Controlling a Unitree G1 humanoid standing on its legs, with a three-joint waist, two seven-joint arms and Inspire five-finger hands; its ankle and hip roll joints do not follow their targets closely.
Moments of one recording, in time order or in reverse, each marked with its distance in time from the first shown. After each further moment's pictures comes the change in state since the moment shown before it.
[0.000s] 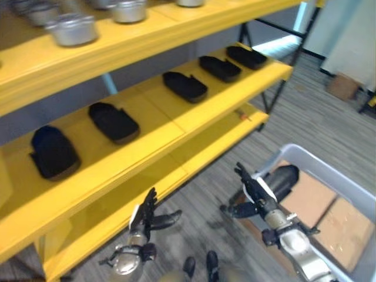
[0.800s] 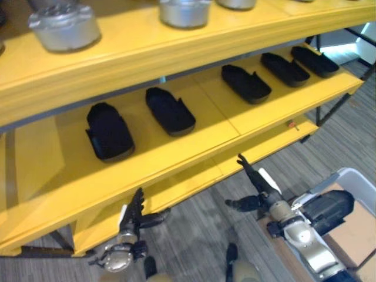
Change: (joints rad) left arm -0.011 0.025 0.058 0.013 -0.007 0.031 0.046; right arm -0.052 -0.106 0.025 -0.030 -0.073 0.019 -0.037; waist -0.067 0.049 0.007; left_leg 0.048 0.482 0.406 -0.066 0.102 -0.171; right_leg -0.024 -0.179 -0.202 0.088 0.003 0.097
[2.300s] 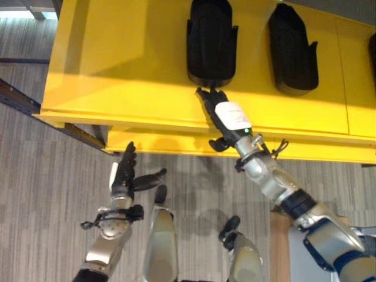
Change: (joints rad) left arm -0.193 0.136 -0.003 -0.133 -0.002 -0.032 0.114; right arm -0.778 0.134 0.264 0.396 -0.647 0.107 -0.214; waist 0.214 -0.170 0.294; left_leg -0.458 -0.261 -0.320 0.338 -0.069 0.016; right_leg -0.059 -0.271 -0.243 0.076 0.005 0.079
